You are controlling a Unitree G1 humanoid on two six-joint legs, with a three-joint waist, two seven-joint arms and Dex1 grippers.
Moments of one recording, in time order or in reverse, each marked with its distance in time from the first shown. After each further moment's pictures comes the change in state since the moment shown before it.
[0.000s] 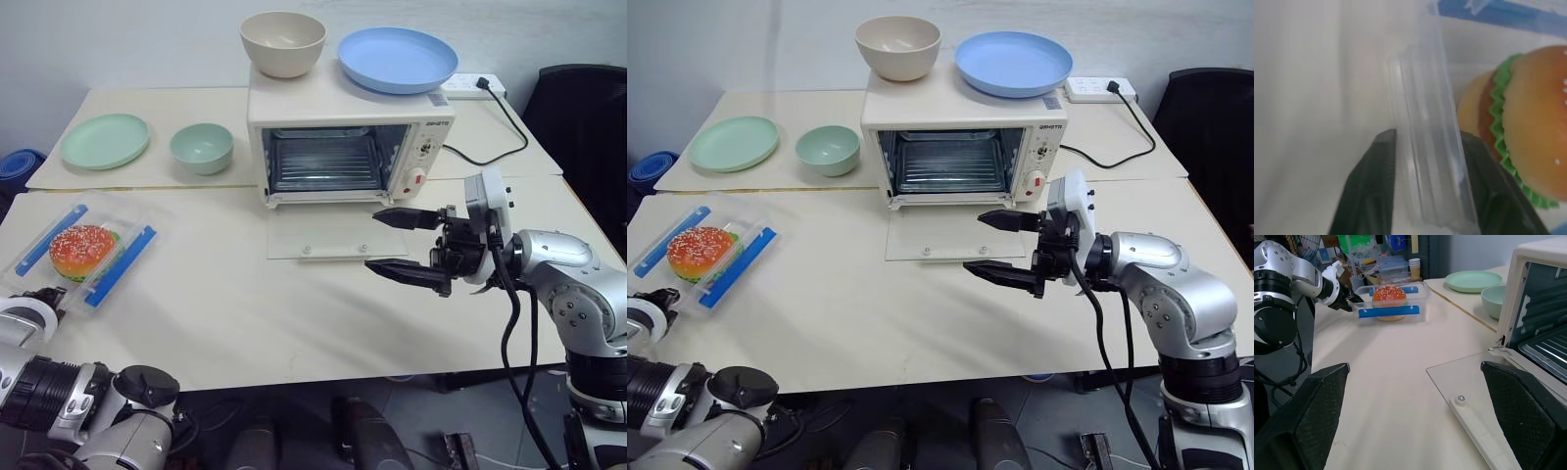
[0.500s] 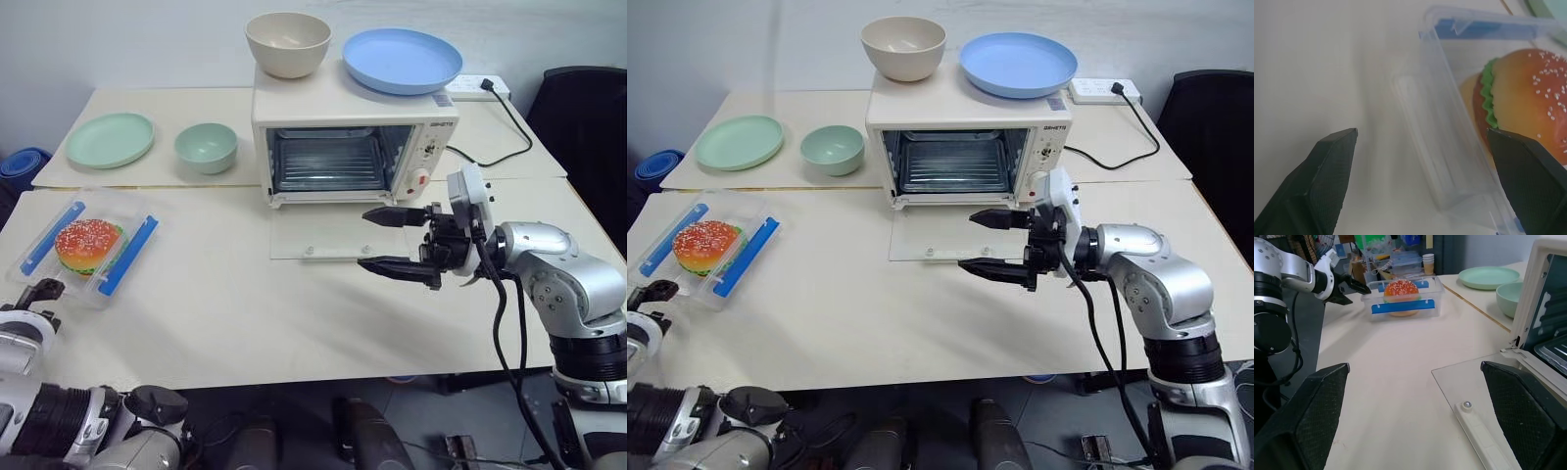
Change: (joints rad) left arm 0.085 -0.074 0.002 -0.160 -0.107 0.000 -0.031; right arm -0.066 0.025 0.056 0.094 -0.052 -0.047 0.076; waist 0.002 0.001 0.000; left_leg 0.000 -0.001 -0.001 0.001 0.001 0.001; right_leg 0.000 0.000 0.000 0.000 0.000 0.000
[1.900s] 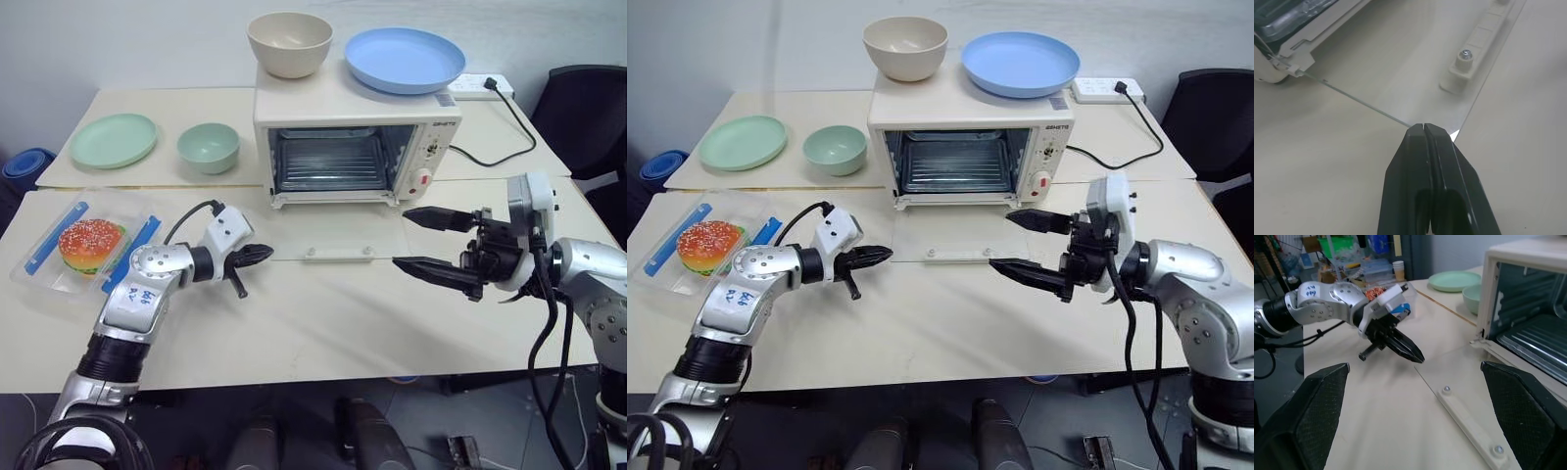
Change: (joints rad) left arm 0.169 0.347 -1.350 0.407 -0.017 -1.086 -0.850; right arm 0.122 -0.086 -0.168 -0.141 0.136 0.078 -0.083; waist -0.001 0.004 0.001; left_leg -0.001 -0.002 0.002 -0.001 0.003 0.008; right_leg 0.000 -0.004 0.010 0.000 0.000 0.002
